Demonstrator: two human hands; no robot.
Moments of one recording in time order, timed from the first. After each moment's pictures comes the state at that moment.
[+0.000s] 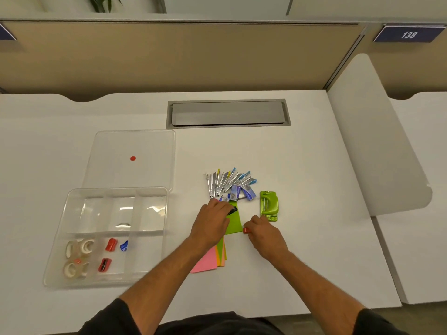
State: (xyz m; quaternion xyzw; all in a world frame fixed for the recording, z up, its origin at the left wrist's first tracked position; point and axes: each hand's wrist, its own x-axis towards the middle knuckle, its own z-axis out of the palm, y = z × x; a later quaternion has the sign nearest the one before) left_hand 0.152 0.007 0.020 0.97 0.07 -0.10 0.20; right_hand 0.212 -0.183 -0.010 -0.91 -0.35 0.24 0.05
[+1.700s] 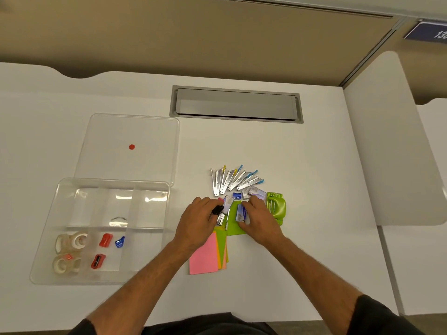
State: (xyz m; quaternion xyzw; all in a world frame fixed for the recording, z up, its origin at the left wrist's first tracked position) left_hand 0.132 0.046 0.017 0.92 0.15 -0.01 0.35; right_hand 0.247 -0.138 -0.017 -0.90 -0.36 0.22 0.13
